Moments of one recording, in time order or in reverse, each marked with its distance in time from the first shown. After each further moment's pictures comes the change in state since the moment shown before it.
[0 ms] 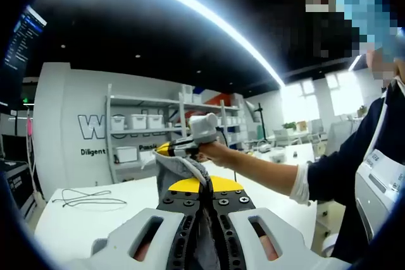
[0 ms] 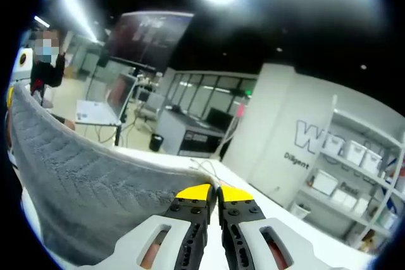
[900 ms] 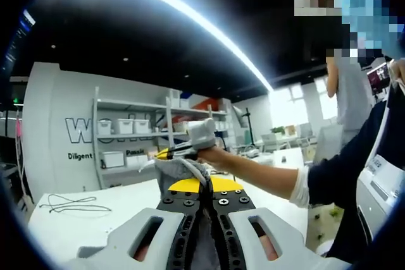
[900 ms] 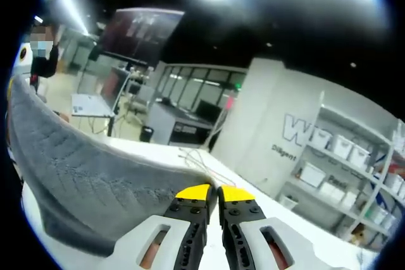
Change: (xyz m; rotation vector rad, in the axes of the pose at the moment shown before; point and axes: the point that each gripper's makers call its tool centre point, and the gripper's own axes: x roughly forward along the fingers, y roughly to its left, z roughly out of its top) left arm 0.028 -0.036 0.011 -0.003 -0.034 -0.087; right arm -0.057 -0.028 -0.018 -0.007 0.050 -0.072
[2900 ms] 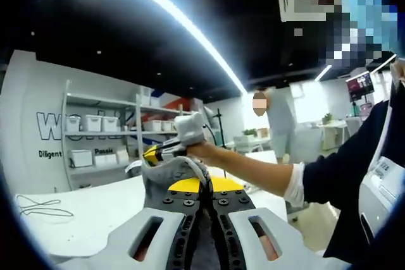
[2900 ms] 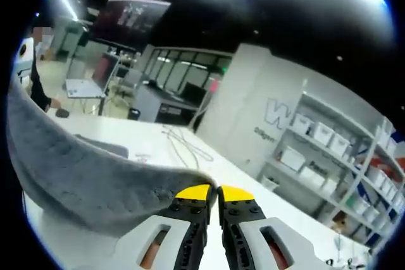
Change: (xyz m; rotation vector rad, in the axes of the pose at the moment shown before) left arm 0.077 -0.074 -0.012 -0.038 0.007 -0.212; right arm -0.101 -0.065 -0.047 -0.012 0.127 -0.100
